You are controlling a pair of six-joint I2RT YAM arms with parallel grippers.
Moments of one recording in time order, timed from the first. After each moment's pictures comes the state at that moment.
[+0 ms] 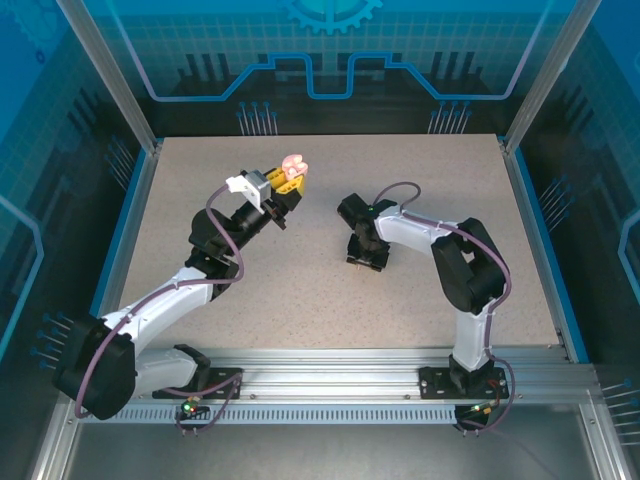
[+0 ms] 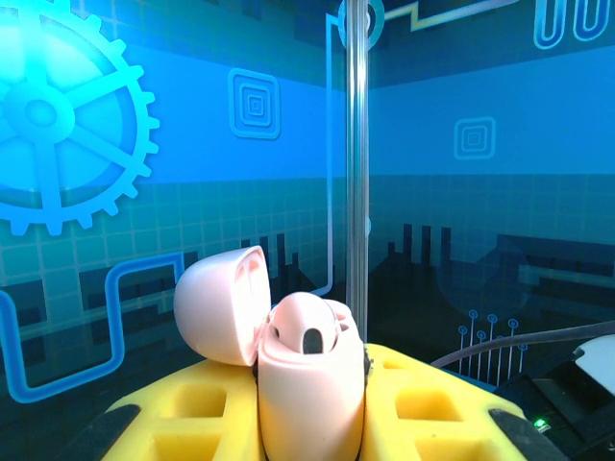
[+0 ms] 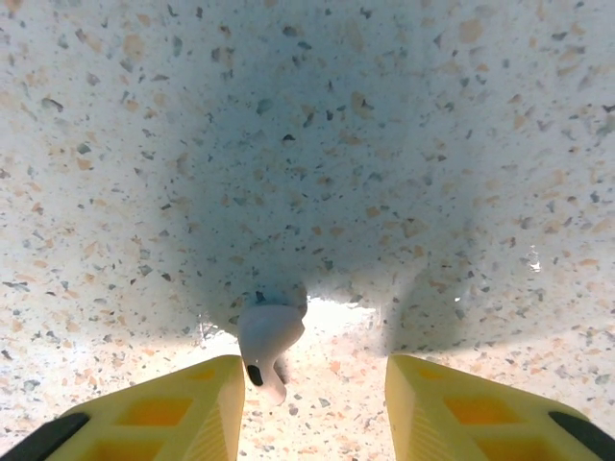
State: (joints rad) left arm -0.44 1.20 0.68 0.87 0.30 -0.09; right arm 0.60 1.93 1.32 -0.86 0.03 0.94
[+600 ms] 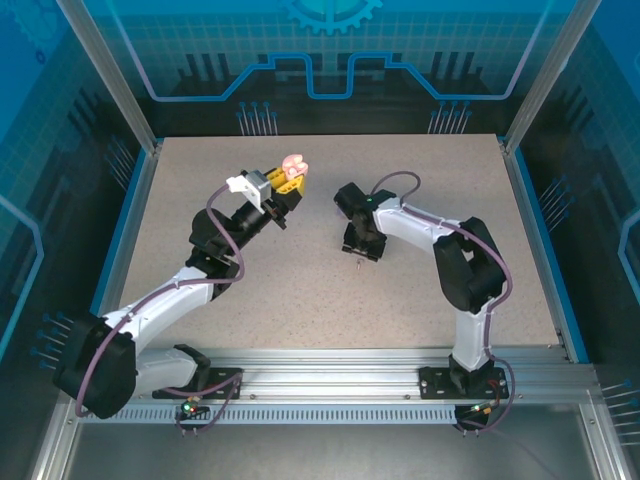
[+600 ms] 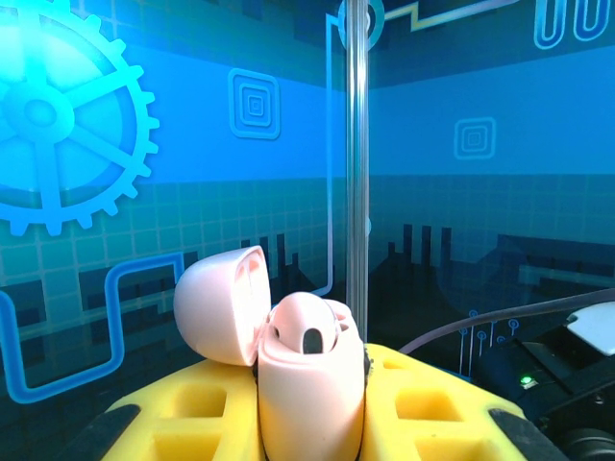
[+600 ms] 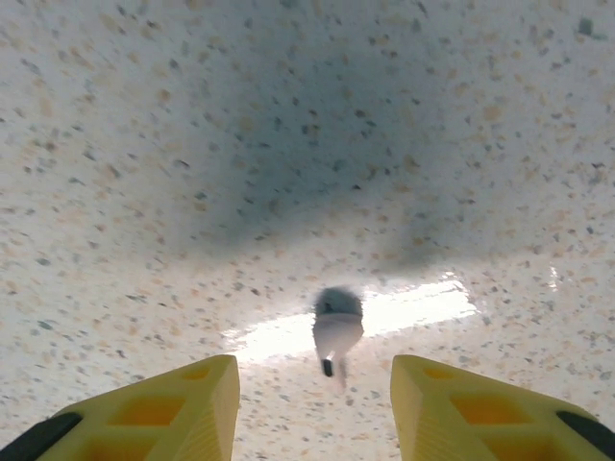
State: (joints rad) left arm -0.44 1.21 0.68 0.88 0.30 -0.09; right arm 0.60 1.96 1.45 -0.91 0.05 0.97
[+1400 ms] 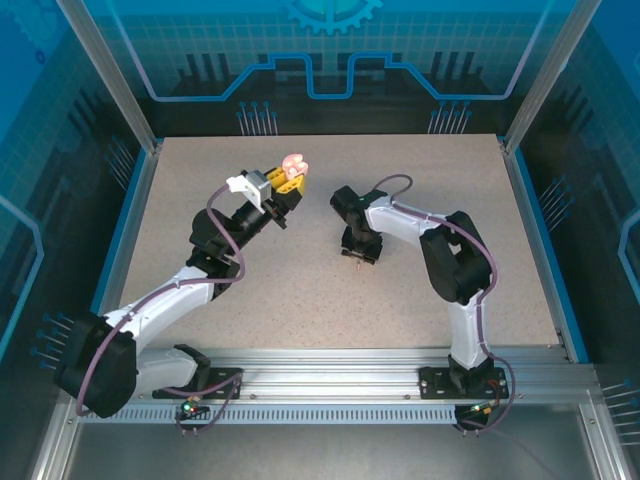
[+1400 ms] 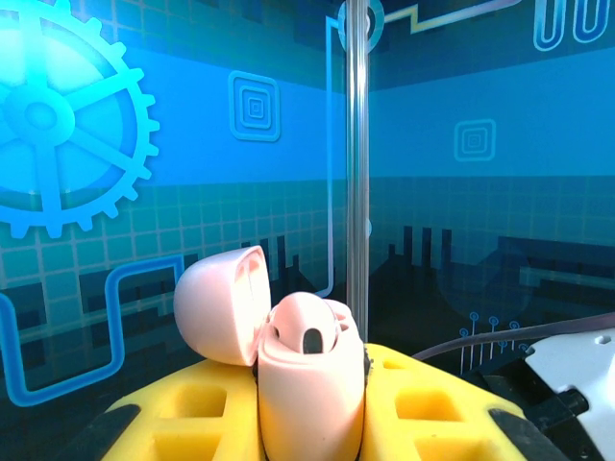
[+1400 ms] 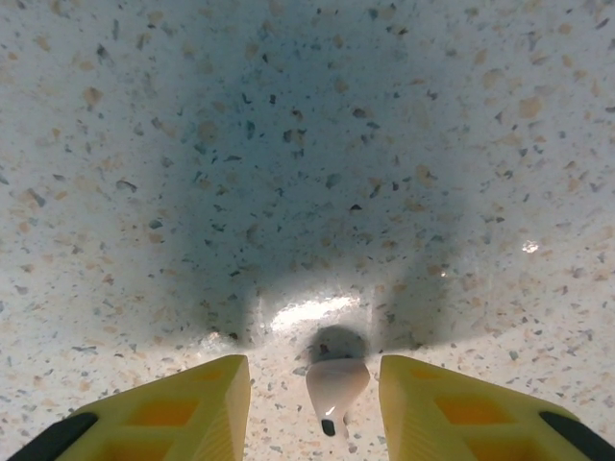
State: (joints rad) left arm -0.44 1.21 0.68 0.89 0.30 -0.09; right arm 0.60 2.05 1.48 -0.95 0.05 0.98
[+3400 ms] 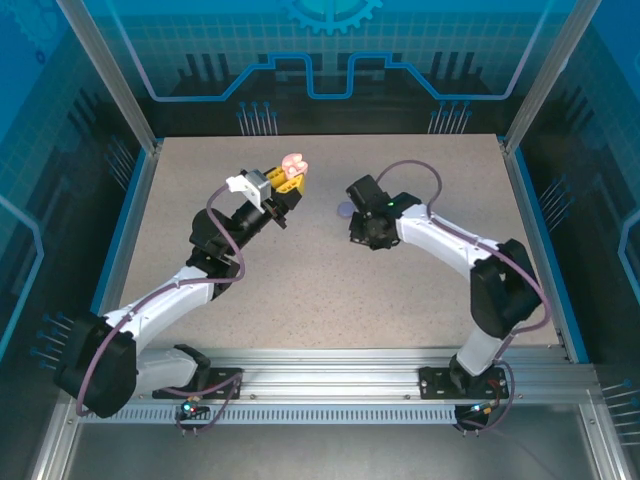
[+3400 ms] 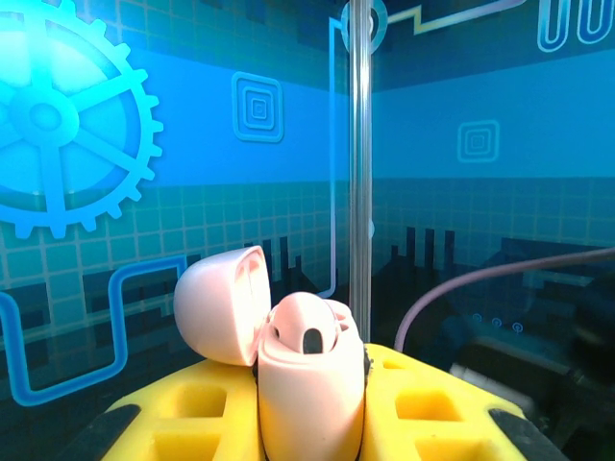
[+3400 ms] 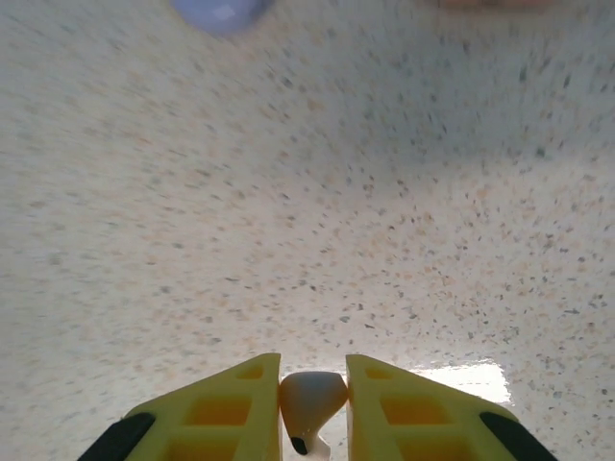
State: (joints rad) left arm -0.44 1.21 0.69 0.89 0.30 -0.09; right arm 0.60 1.67 1.32 -0.76 0.10 0.80
